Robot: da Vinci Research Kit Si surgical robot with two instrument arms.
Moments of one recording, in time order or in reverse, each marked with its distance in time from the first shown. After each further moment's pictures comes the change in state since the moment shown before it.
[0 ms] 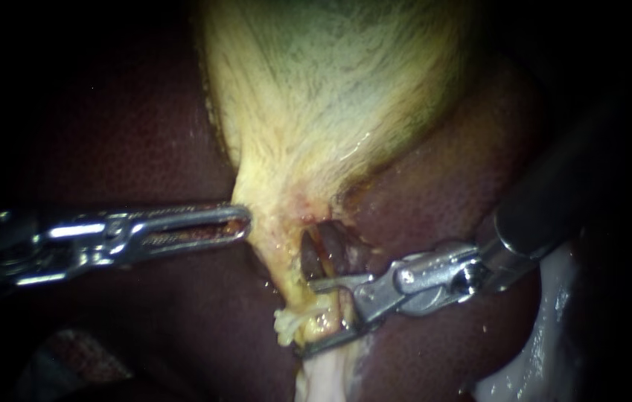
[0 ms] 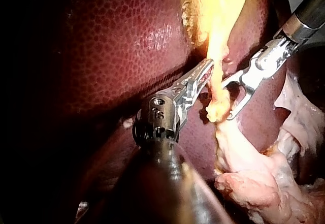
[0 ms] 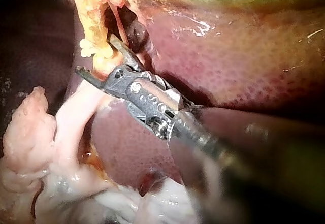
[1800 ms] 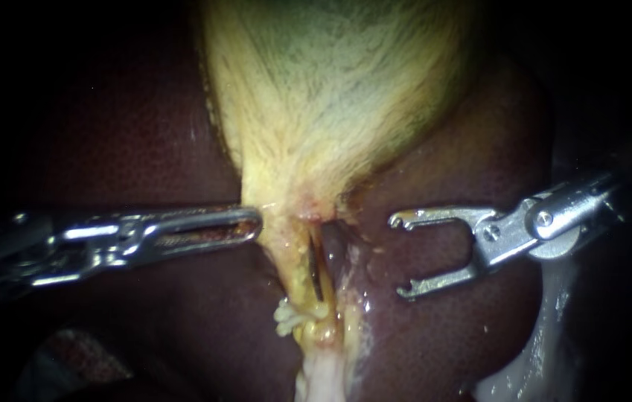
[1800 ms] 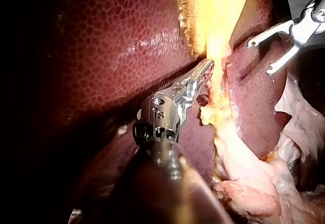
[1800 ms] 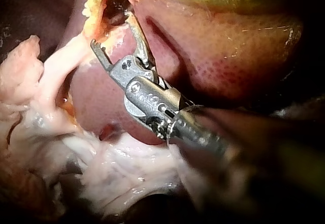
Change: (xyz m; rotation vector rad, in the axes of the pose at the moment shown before) right arm 0.006 -0.001 -0.017 -0.137 -0.017 -0.134; left arm 0.002 0.001 0.005 0.024 0.007 0.010
